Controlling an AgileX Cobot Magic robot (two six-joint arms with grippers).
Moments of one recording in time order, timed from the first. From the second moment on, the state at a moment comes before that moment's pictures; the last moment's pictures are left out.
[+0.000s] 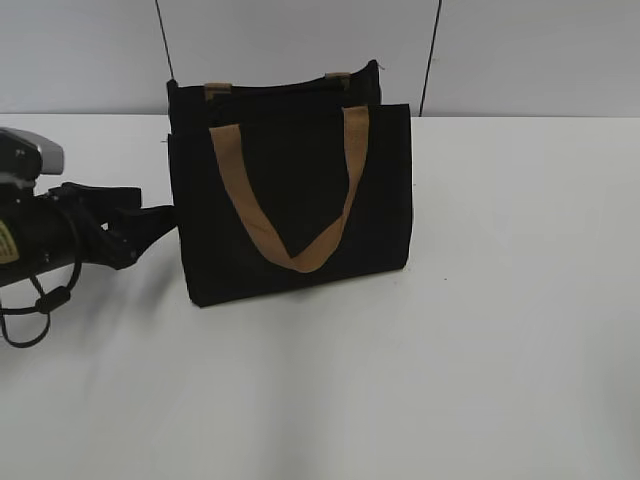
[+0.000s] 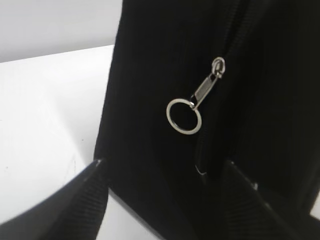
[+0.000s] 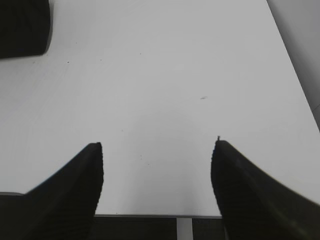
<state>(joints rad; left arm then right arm) -0.05 1.93 -0.57 0.72 -1.08 -0.28 -0.12 -0.01 -0.47 0.11 1.09 -0.21</state>
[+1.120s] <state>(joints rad) -0.12 2.12 -0.75 0.77 -1.06 -0.31 -0.12 -0.01 -0.47 0.11 1.09 -0.21</state>
